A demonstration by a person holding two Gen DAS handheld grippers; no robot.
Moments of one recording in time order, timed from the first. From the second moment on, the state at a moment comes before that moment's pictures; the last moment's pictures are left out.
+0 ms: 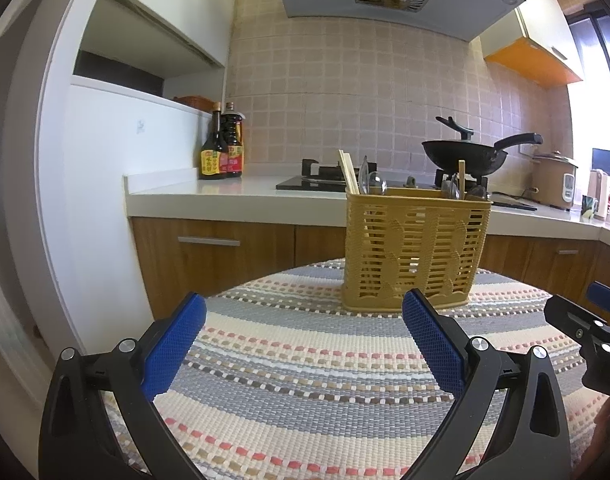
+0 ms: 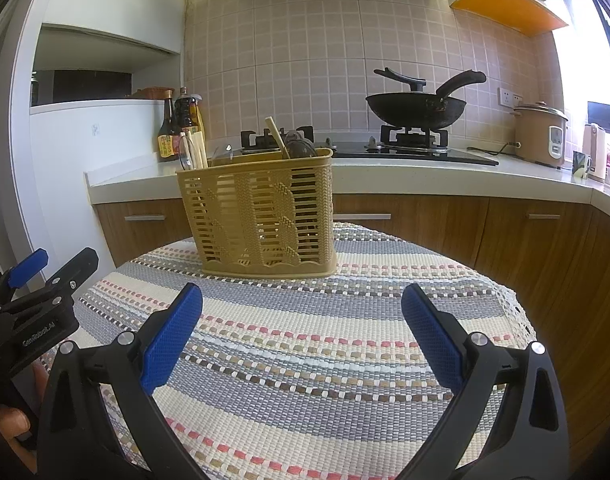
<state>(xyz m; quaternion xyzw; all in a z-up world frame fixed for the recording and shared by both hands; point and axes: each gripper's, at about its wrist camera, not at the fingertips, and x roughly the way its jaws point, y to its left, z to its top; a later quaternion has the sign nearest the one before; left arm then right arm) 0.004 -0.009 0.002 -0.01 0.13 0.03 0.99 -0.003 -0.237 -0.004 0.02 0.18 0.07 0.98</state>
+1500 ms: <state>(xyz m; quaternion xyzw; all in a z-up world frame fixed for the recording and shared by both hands) 0.007 -0.009 0.001 -0.01 0.13 0.03 0.99 0.004 -0.230 -0.006 0.00 0.20 0.06 0.98</state>
